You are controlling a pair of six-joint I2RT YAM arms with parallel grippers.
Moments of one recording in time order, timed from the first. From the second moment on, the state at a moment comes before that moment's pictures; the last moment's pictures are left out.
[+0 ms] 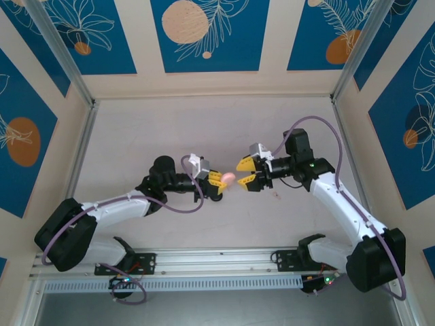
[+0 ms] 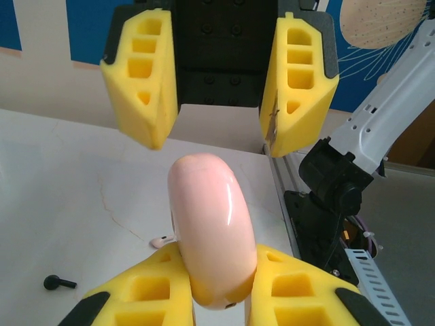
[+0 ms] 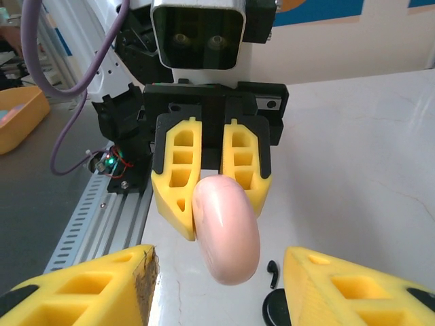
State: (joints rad) left arm -0.71 1.33 0.57 0.69 0.81 -0.11; right arm 0.33 1.14 0.89 -0.51 -1.19 -0.62
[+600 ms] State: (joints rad) left arm -0.71 1.33 0.58 0.70 0.83 -0.11; right arm 0.39 1.34 1.05 -0.73 -1.25 -0.83
